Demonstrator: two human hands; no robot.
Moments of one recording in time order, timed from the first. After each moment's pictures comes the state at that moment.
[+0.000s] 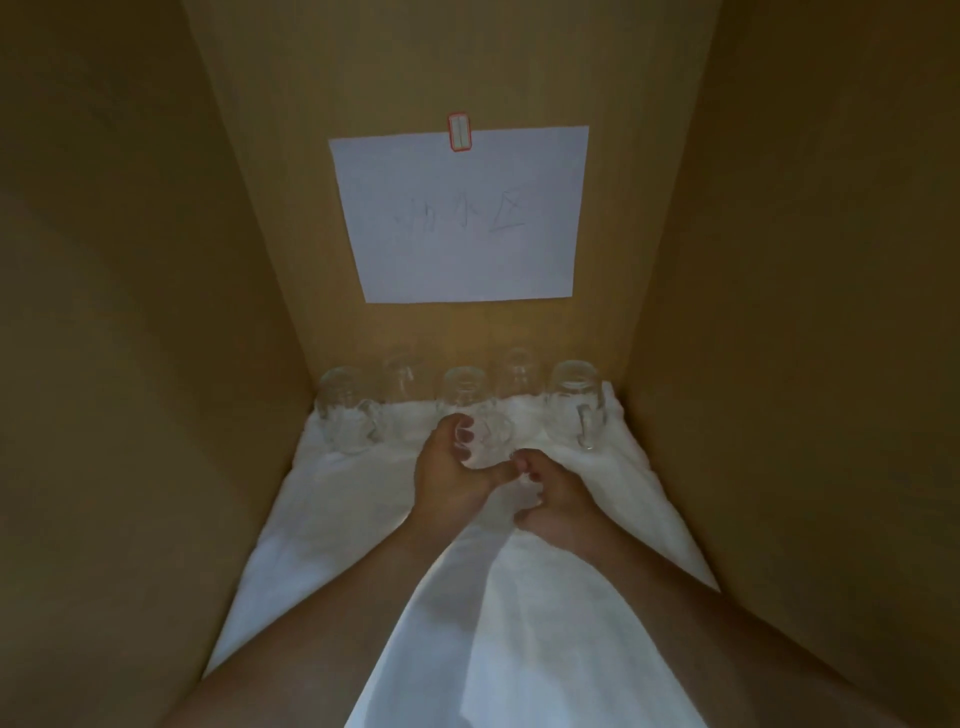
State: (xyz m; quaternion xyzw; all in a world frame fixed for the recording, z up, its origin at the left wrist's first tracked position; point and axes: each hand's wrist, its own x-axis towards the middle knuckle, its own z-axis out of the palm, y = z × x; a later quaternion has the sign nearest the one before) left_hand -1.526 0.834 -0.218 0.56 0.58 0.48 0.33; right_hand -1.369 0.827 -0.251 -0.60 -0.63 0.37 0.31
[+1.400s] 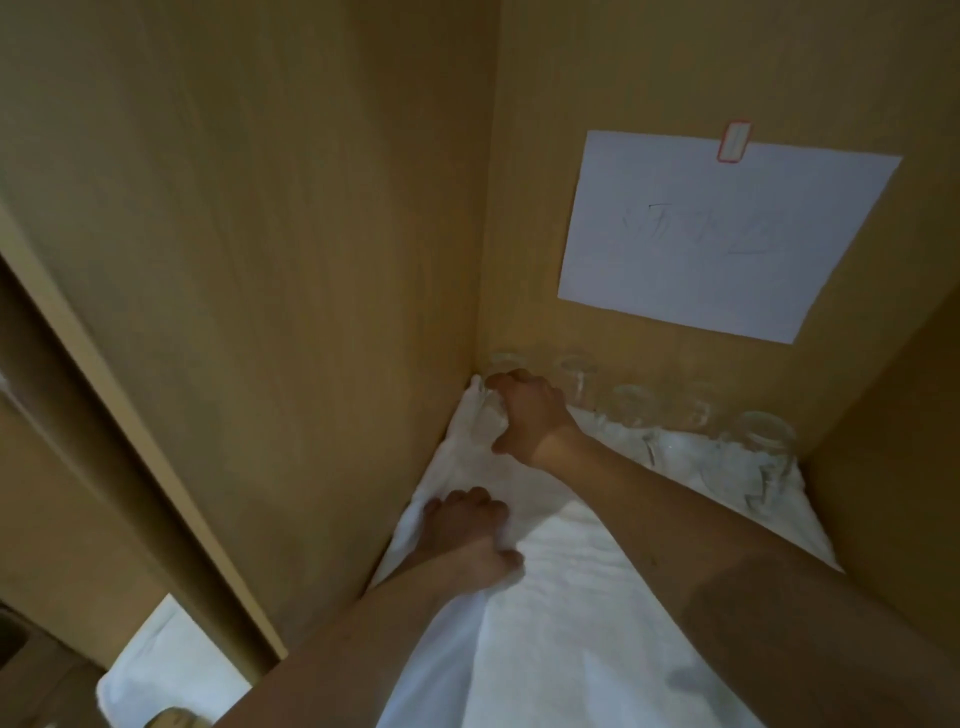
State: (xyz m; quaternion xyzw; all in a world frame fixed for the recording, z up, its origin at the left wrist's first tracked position) left_hand -1.682 0.793 -0.267 0.71 0.69 0.03 0.11; right_hand -1.586 0.897 -0.158 -0.48 -0.87 0.08 0.07
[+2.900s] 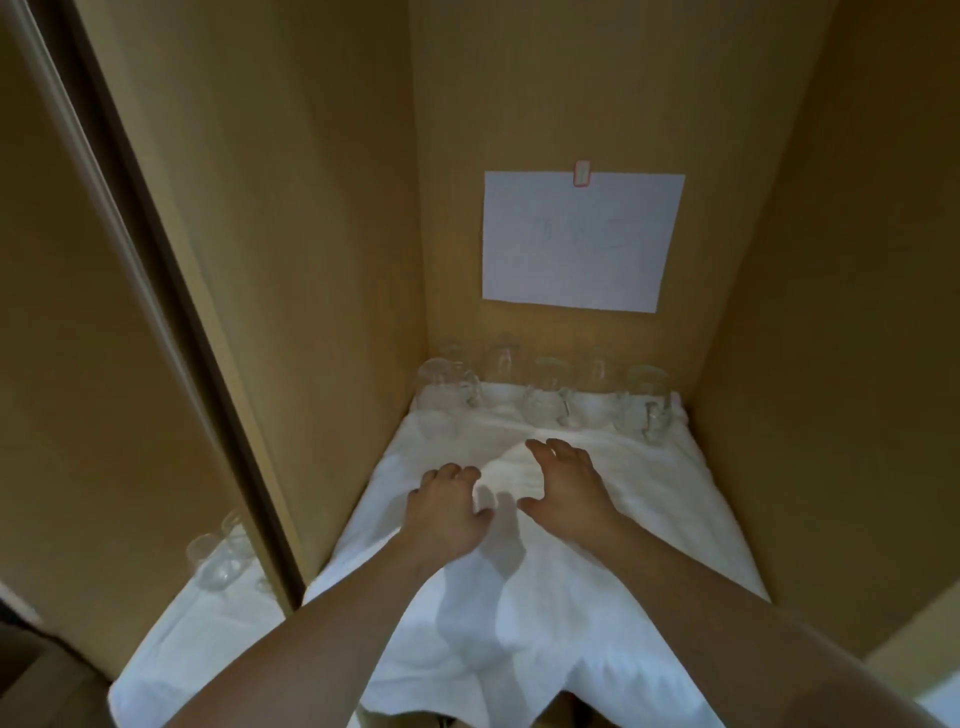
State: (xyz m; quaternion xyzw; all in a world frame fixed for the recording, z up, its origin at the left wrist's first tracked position) left_hand -1.625 0.689 -0.224 0.69 0.70 0.14 0.10; right_hand -1.439 0.730 -0.201 -0.59 -0.79 0.14 0.10
